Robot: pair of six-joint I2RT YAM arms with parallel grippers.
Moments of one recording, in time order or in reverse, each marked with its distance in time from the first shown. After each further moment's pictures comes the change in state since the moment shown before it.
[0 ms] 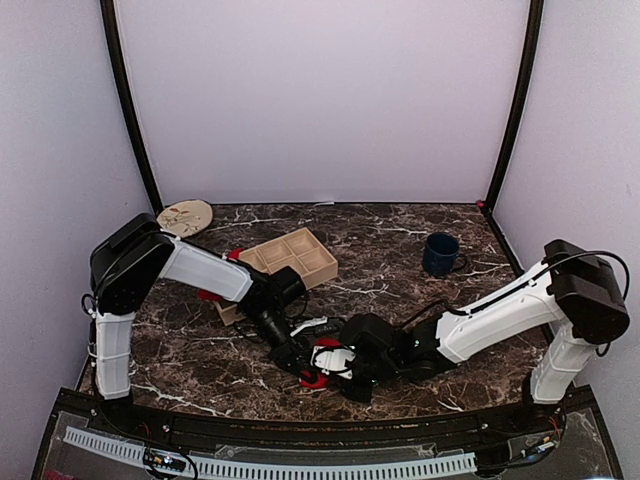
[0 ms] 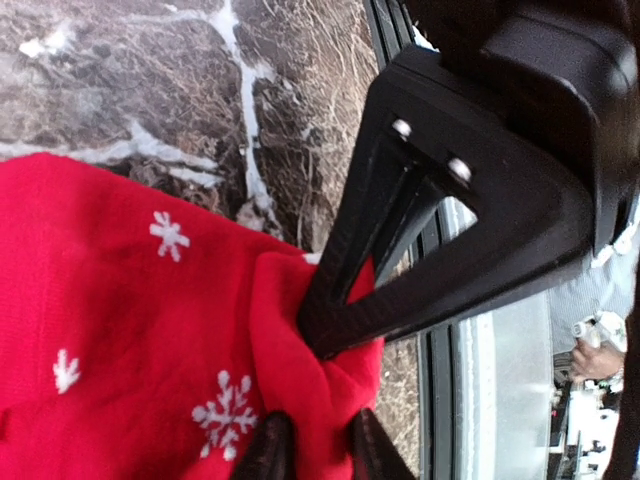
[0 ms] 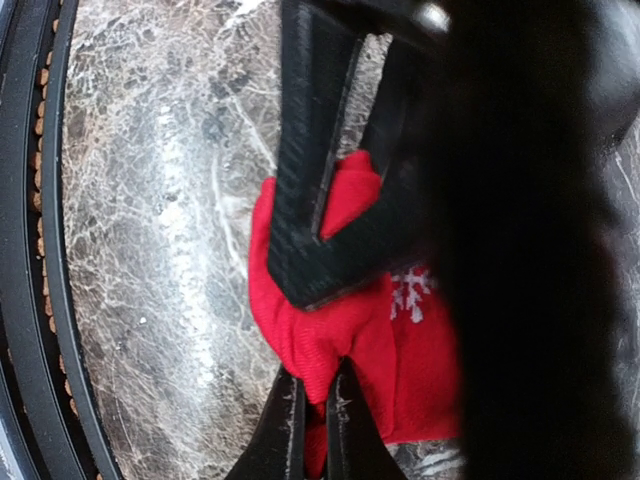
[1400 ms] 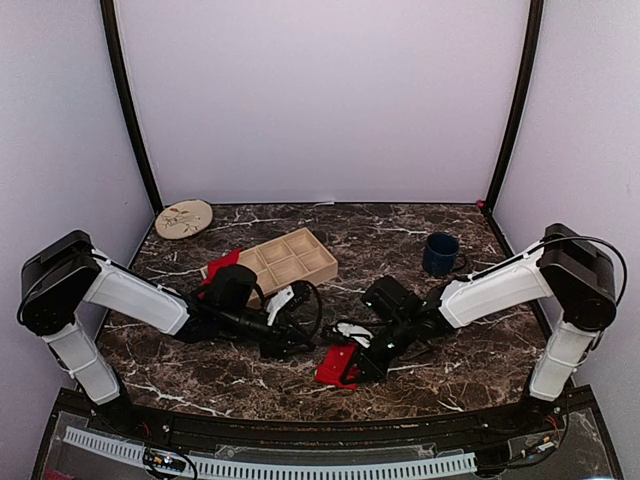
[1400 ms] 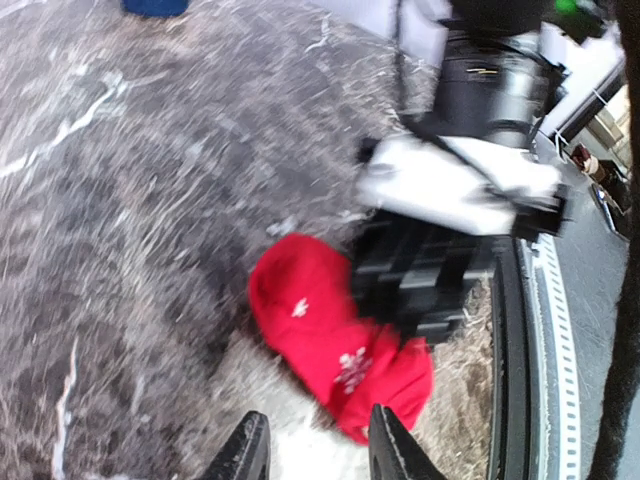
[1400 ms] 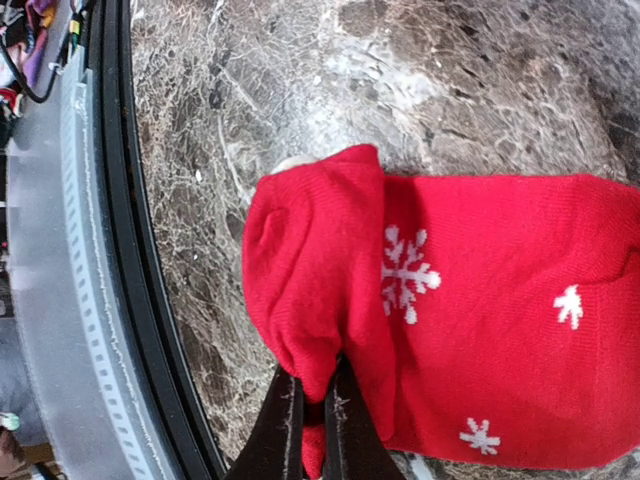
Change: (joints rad) left arm -0.001 -0.415 -0.562 0.985 -0.385 -0.508; right arm -0.267 0.021 0.027 -0.157 -0.550 0.217
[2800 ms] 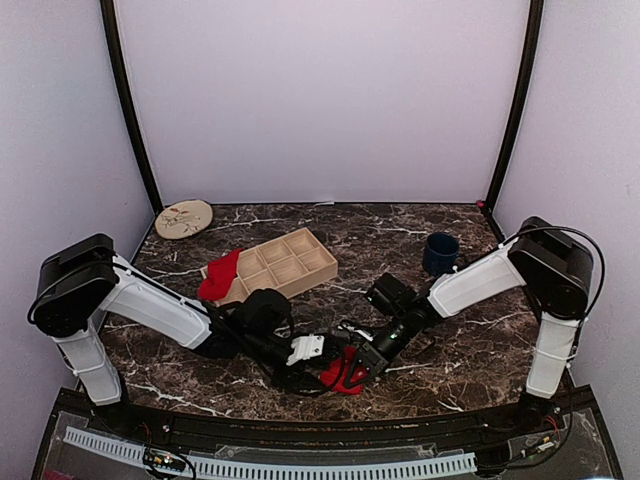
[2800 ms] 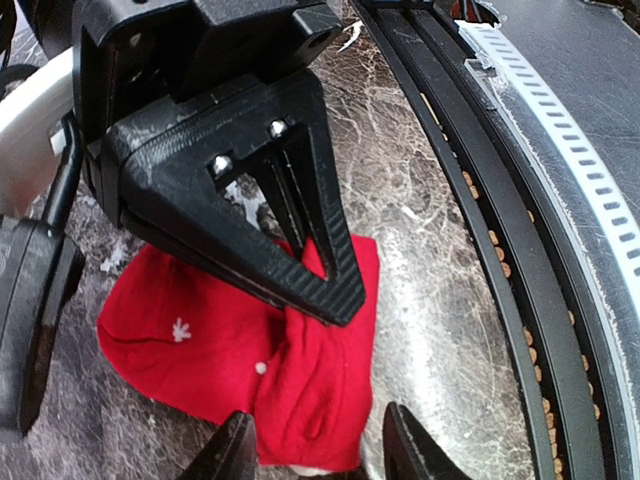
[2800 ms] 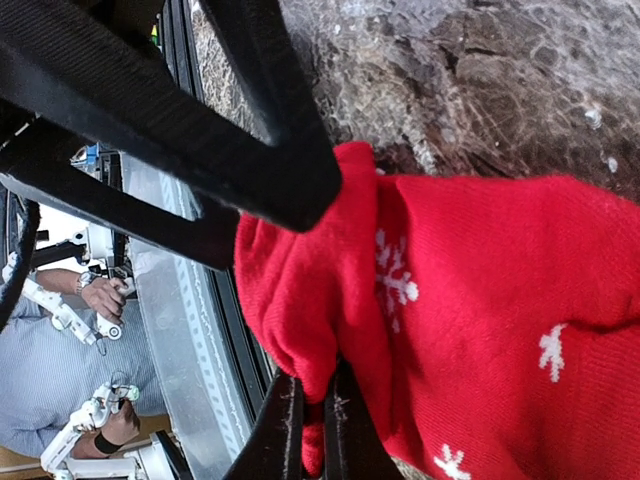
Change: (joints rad) left arm -0.203 0.083 0.092 -0.165 -0.092 0.523; right arm -0.114 0.138 0.055 -0.078 -0.367 0.088
